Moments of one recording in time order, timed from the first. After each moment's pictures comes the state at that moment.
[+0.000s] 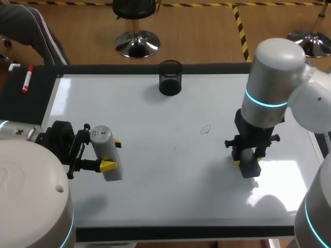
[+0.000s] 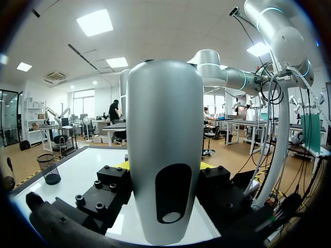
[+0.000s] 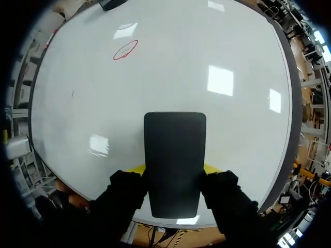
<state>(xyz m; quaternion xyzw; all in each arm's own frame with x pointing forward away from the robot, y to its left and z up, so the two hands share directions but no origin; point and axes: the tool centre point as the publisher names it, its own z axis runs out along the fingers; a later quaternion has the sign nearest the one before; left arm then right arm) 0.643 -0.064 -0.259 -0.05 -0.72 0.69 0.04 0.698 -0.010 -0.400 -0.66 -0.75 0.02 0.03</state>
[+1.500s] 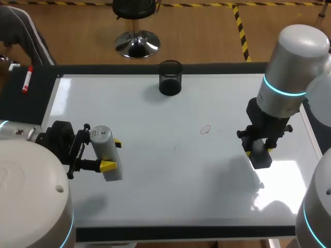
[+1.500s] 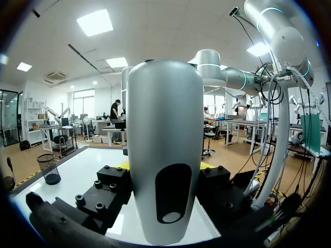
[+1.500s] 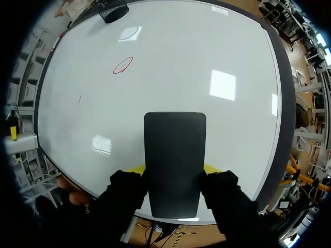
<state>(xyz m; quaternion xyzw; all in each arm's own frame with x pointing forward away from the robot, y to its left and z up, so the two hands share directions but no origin) 0.643 -0.064 -0.259 -0.05 -0.72 0.69 0.04 0.709 -0.034 -0.372 -0.65 -0.76 0.00 0.03</state>
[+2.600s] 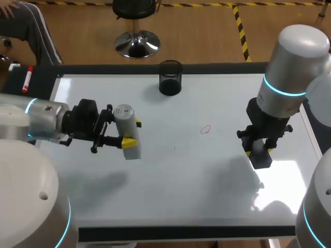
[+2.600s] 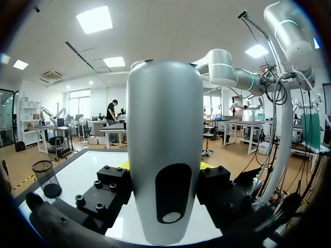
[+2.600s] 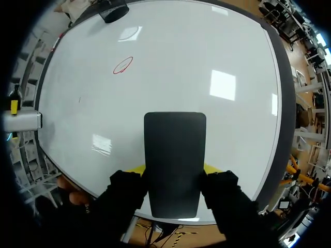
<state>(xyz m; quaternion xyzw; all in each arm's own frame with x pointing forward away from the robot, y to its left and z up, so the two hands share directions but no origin) 0.715 -0.113 -0.263 -0.06 -0.72 0.69 0.06 0.709 -0.034 -0.372 -0.65 -0.76 0.00 0.03</state>
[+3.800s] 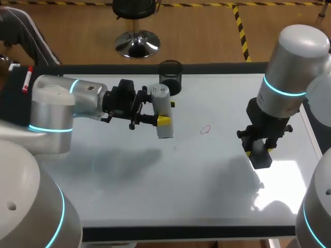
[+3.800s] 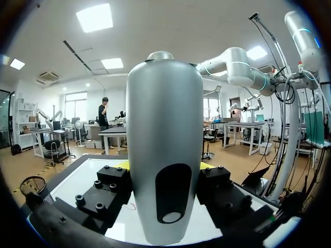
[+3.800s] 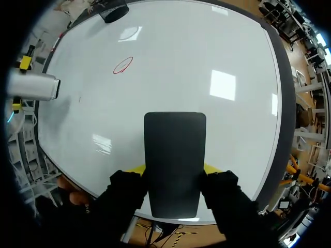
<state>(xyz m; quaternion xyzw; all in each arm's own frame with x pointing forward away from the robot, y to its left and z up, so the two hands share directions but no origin) 0.788 -0.204 -0.270 -0.08 -0.70 0.70 0.07 0.709 -0.034 -0.372 -0.65 -0.76 0.00 0.03</state>
